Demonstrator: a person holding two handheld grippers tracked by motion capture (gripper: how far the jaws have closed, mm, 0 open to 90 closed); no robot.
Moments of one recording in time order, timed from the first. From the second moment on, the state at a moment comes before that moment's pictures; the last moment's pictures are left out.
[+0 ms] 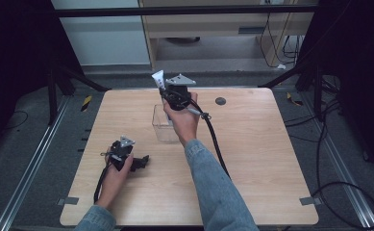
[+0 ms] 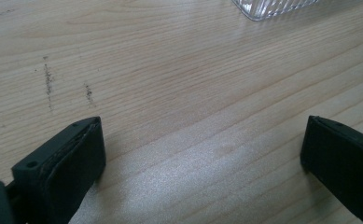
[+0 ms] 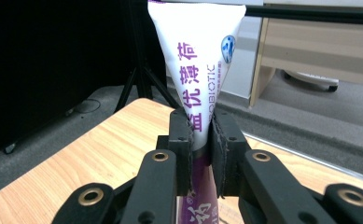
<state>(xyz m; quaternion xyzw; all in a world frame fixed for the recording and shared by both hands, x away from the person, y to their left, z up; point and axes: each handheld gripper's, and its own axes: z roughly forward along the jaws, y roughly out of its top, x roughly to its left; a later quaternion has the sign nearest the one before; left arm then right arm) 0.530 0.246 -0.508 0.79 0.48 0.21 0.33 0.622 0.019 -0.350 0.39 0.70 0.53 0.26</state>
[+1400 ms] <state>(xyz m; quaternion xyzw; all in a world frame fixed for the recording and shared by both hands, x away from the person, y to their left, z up) 0.530 0.246 -0.508 0.79 0.47 0.21 0.33 0.623 0.029 -0.390 0.40 0.73 0.50 0.24</state>
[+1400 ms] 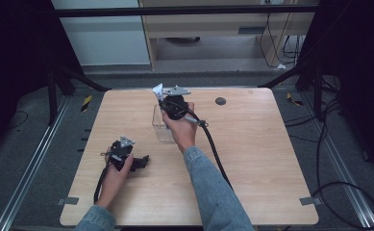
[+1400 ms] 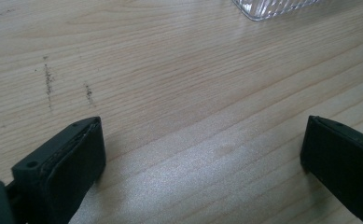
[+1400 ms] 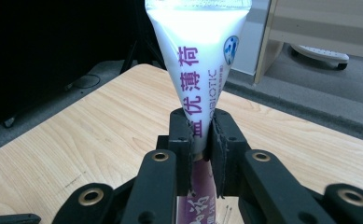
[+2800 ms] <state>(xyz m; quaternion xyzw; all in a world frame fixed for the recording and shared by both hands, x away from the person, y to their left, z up) 0.530 0.246 -0.508 0.79 0.47 0.21 0.33 0.623 0.037 -0.405 0.39 0.75 0.47 0.23</state>
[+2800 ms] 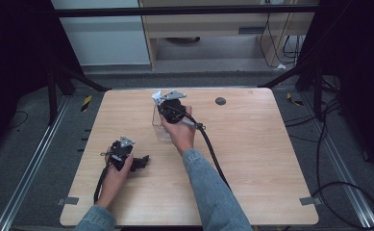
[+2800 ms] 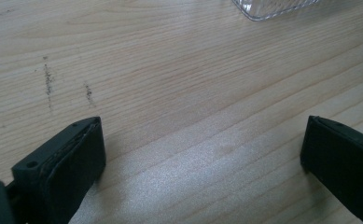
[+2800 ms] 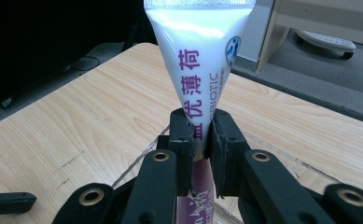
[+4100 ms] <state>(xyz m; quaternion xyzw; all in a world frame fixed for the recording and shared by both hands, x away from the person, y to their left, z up) 0.530 0.246 -0.508 0.79 0.47 0.21 0.33 0.635 0.049 -0.407 0.41 0.75 0.47 0.23</state>
